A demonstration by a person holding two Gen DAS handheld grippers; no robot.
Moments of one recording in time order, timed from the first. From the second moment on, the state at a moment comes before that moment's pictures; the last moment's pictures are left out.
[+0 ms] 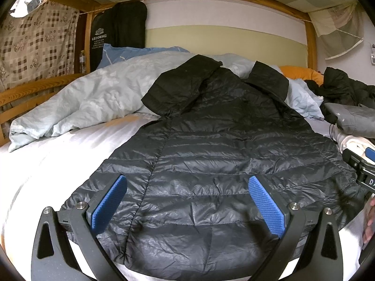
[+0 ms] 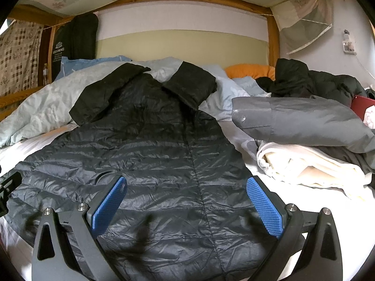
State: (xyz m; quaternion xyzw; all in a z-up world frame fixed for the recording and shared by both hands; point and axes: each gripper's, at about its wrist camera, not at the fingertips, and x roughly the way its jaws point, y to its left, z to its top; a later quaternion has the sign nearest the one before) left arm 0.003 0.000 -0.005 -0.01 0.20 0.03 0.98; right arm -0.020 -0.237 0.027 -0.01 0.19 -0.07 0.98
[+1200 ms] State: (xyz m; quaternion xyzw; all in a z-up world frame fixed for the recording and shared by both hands) left arm -0.019 -0.003 0.001 0.00 0.15 0.02 0.99; right arm -0.022 -0.240 0.028 0.00 0.19 -0.12 0.97
